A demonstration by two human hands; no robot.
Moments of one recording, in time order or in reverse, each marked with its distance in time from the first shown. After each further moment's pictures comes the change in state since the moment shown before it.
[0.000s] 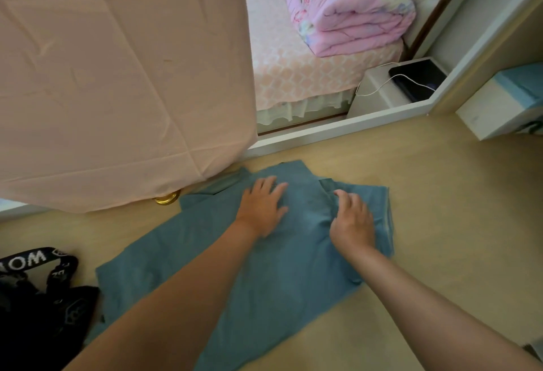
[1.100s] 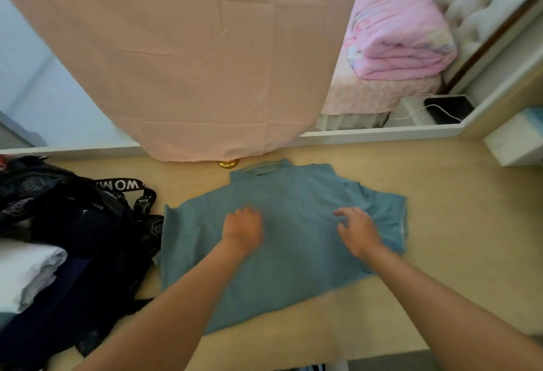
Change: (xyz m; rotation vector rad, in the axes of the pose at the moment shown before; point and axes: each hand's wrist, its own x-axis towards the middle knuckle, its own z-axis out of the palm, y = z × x) left_hand -0.193 -0.044 -0.024 0.187 -0.154 -0.349; right_hand -0.084 -0.046 -0.016 0.155 -0.239 -0.174
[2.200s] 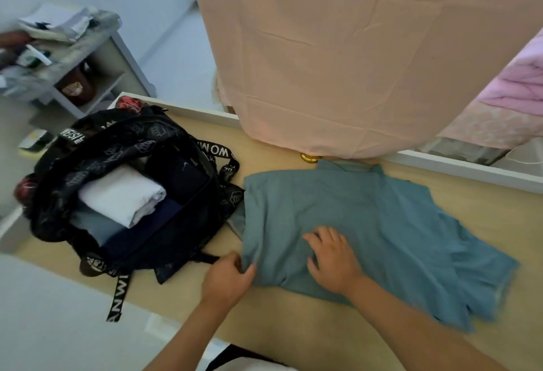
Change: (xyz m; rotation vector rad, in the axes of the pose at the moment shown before) left_hand -0.154 -0.084 0.104 -0.854 0.158 -0.732; right_hand -0.027 -0.127 0.107 -0.365 -0.174 -0.814
